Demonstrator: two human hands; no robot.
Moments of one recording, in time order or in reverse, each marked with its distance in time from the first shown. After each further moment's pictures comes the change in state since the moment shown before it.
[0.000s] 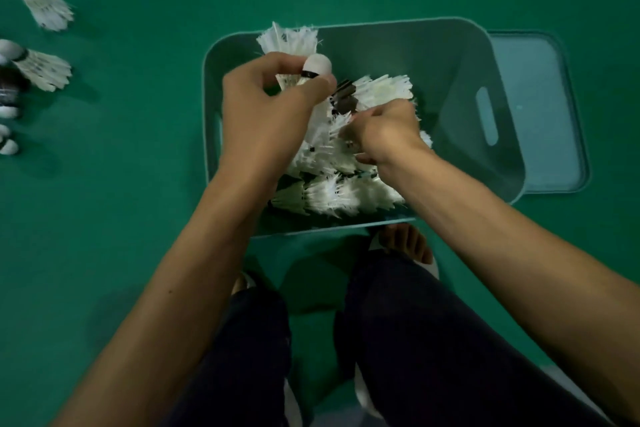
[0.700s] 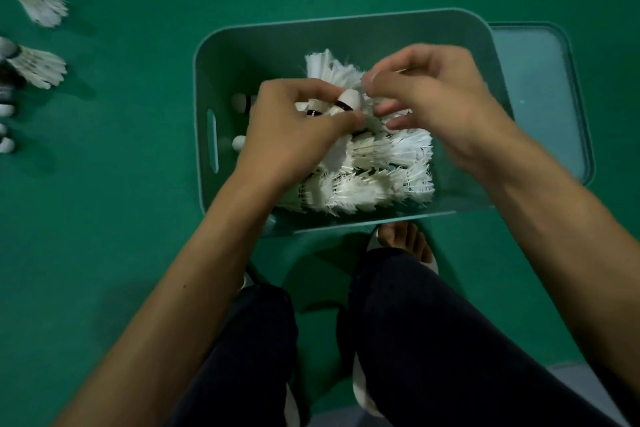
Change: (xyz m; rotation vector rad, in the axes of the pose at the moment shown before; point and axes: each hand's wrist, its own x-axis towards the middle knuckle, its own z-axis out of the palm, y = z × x) left_hand 0.000 -0.014 0.017 0.177 -0.236 0.020; right_hand -0.030 -0.024 -0.077 0.061 -0.242 -0.369
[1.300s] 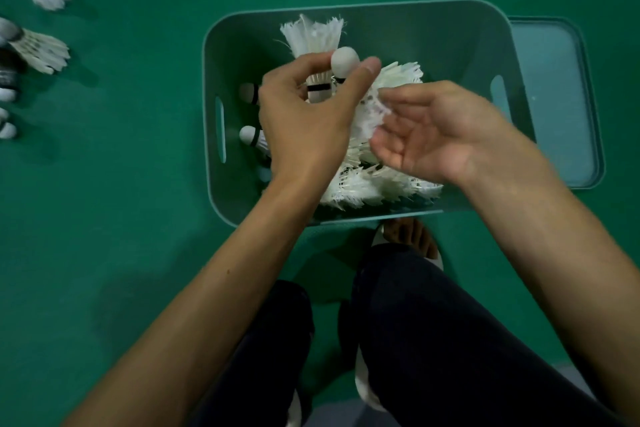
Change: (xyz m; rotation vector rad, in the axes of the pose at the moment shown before) left_hand -0.002 -0.004 0.025 -0.285 0.339 0.044; right_hand -0.012 -0.002 0.013 0.689 -0.109 0.650
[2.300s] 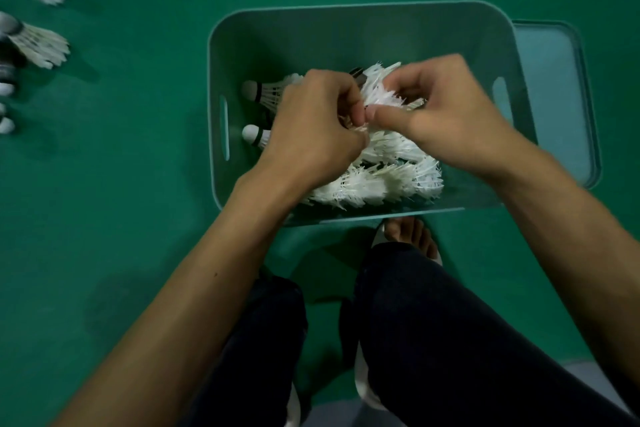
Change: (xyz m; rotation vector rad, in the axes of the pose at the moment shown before) left_hand 0.010 0.004 -0.019 0.628 -0.415 0.171; right_hand 0.005 0.000 -0.008 -1.109 0.046 -0.828
